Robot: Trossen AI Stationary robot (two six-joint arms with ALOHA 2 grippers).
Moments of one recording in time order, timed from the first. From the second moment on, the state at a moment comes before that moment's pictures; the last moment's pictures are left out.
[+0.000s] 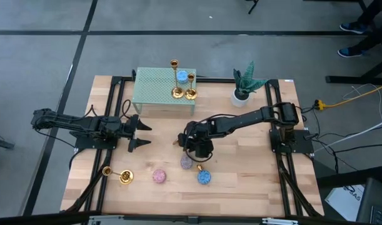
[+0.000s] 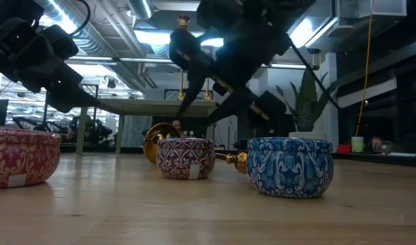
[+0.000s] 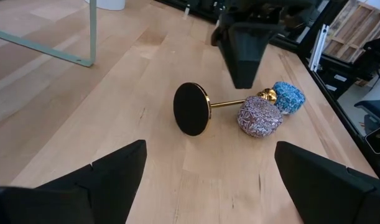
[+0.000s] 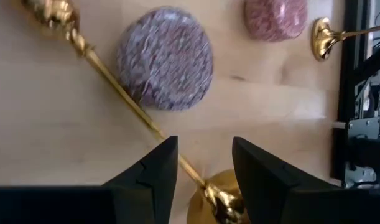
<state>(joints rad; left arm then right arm) -0.09 0.27 0.06 -0.13 -0.09 -0.38 0.08 1.97 1.30 -0.23 -0.26 -1.53</state>
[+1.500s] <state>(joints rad) -0.09 0.27 0.06 -0.13 -0.09 -0.38 0.12 2.10 1.20 0.10 -0.17 -1.32</state>
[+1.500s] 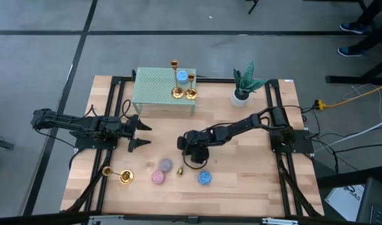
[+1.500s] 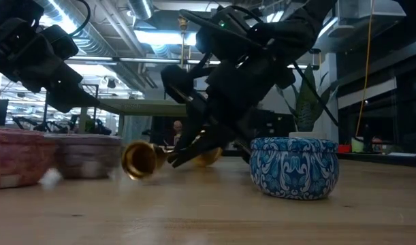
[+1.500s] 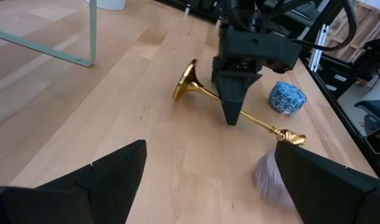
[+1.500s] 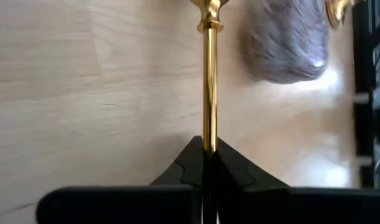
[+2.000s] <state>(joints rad) -0.09 0.27 0.06 -0.13 -0.09 -0.38 0.01 1.85 1.19 0.10 -0.40 -0.58</state>
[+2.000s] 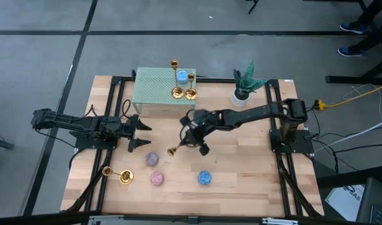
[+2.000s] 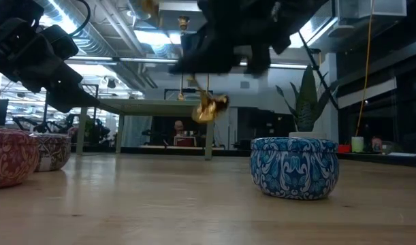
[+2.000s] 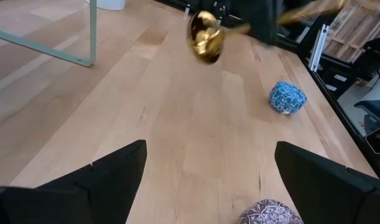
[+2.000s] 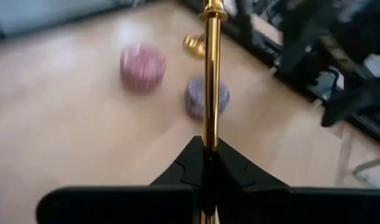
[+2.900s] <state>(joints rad) -0.09 0.27 0.06 -0.13 -0.09 -0.38 -0.01 1.78 1.19 0.66 -0.02 0.00</state>
